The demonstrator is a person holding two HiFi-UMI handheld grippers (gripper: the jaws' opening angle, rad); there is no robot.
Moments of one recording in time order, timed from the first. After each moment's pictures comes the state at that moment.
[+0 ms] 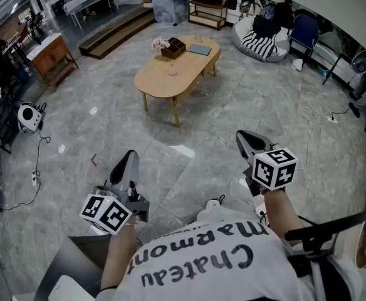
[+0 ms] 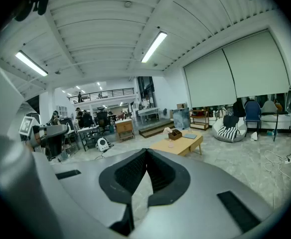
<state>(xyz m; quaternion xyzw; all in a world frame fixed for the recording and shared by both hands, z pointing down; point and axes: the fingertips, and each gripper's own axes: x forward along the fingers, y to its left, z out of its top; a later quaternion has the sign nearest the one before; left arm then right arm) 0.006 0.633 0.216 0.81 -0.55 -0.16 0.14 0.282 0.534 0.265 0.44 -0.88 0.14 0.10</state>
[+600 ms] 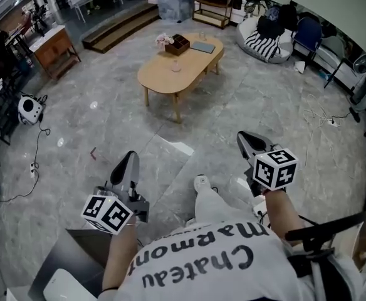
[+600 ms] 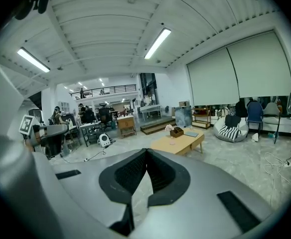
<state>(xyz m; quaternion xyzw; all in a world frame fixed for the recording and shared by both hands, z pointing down) -0.001 0.648 0.234 0.79 -0.57 -0.15 0.15 0.277 0.541 0.275 0.42 -0.89 0.14 0.12</state>
